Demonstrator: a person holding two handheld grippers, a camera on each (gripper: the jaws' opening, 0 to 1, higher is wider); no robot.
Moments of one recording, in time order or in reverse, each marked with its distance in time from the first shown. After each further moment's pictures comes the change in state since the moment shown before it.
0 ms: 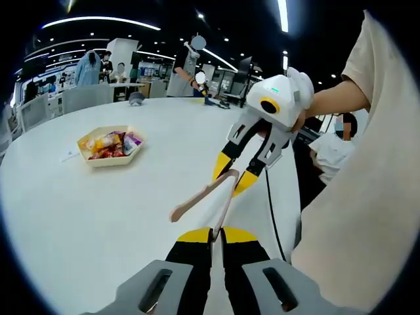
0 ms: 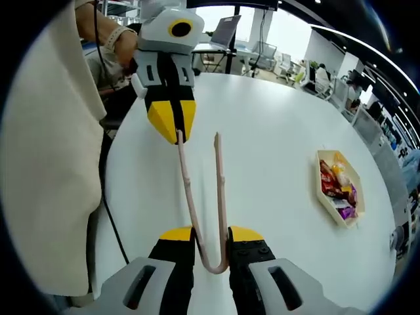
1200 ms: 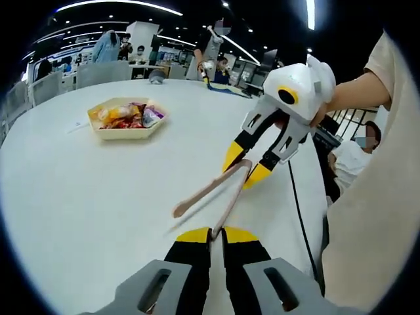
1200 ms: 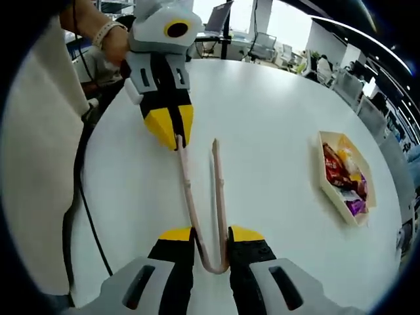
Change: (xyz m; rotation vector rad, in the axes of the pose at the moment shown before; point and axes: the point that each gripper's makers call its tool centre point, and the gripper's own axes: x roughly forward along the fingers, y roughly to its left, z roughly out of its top) left arm 0.037 0.049 -0.025 -0.110 0.074 0.082; right arm 0.037 -0.035 -0.023 0.017 0.043 0.030
